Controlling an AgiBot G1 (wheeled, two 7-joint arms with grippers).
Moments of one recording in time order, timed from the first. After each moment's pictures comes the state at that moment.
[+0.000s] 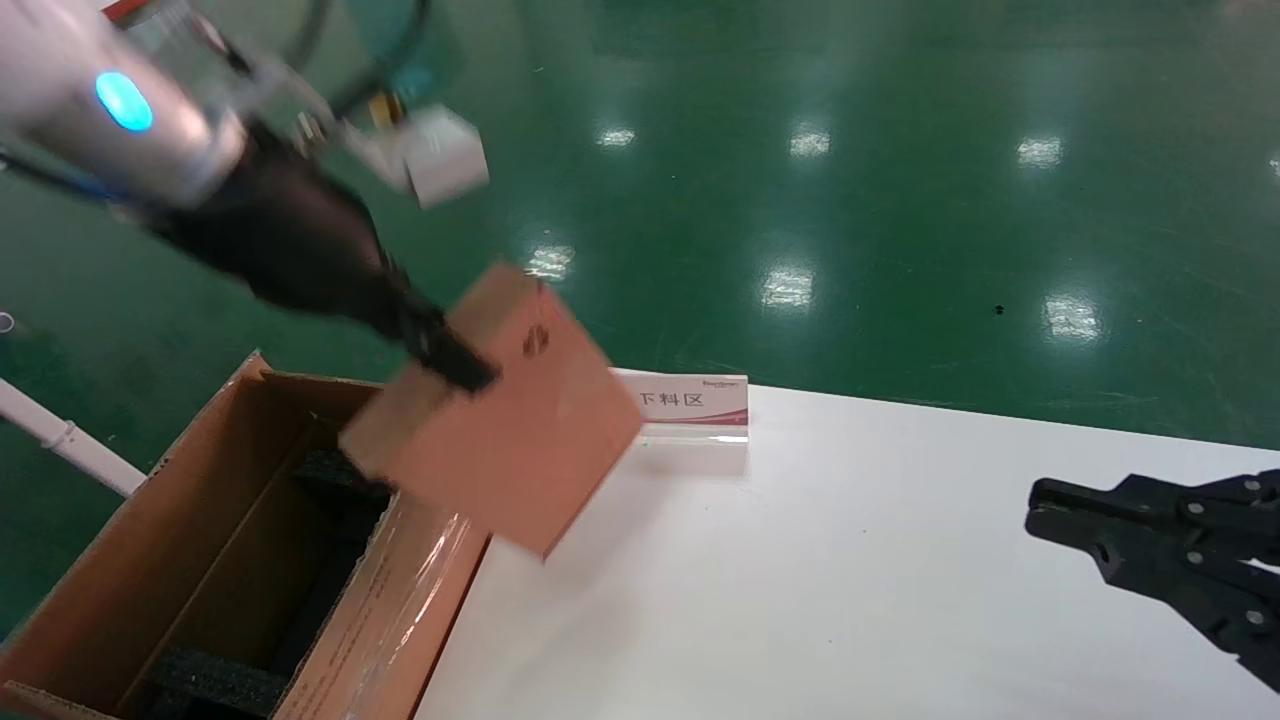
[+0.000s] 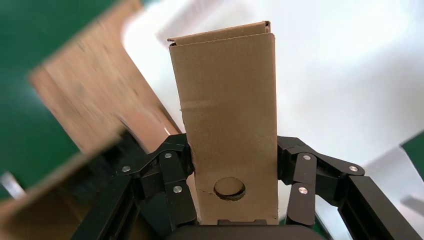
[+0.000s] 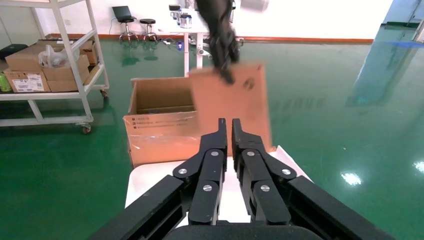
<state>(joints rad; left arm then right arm) -2.49 0.74 1.68 -1.18 1.35 1.55 -1.35 1.08 -0.61 -0.29 1.28 -0.72 -1.49 0.18</state>
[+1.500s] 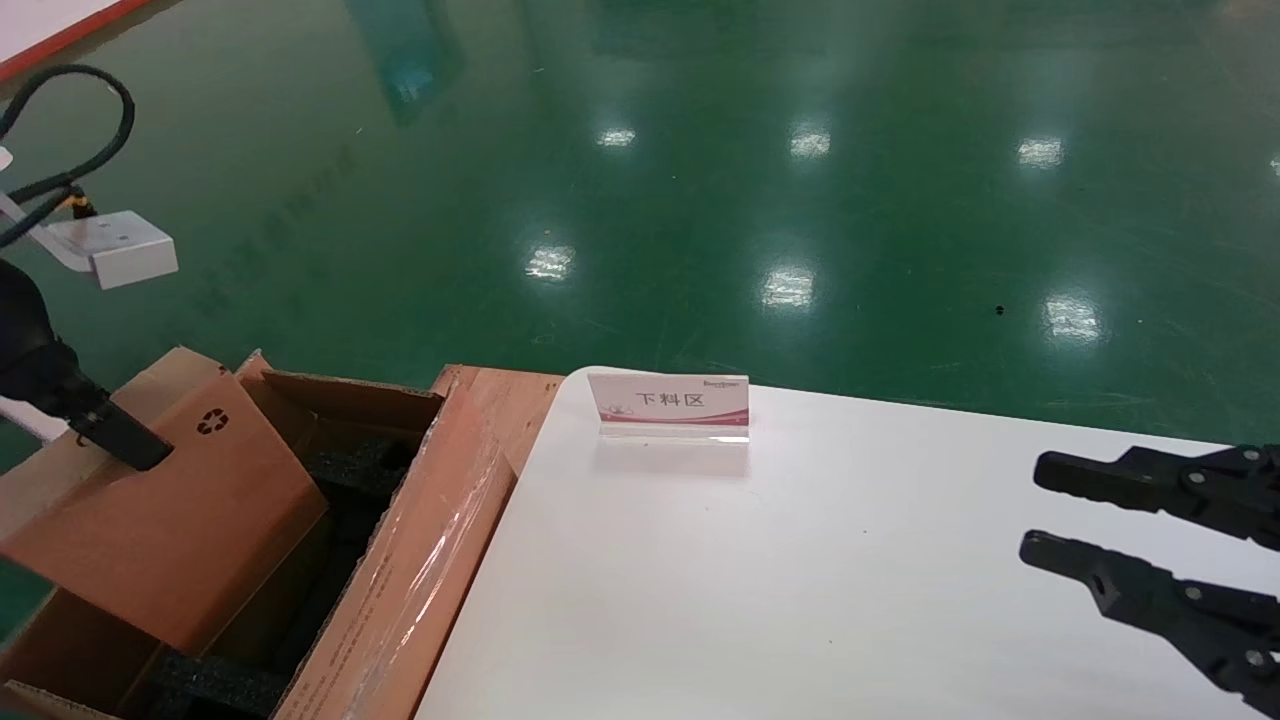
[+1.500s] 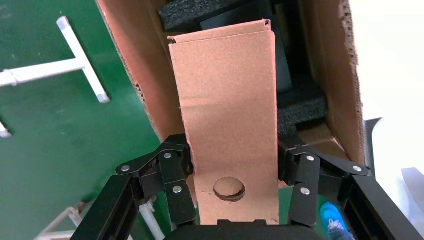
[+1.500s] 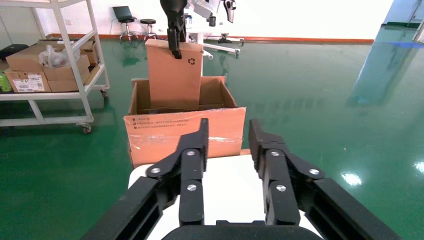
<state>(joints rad) -2.81 0.69 2.48 -0.97 1.22 1.50 -1.11 1.08 -0.61 -0.29 1.28 -0.72 -1.49 0.18</state>
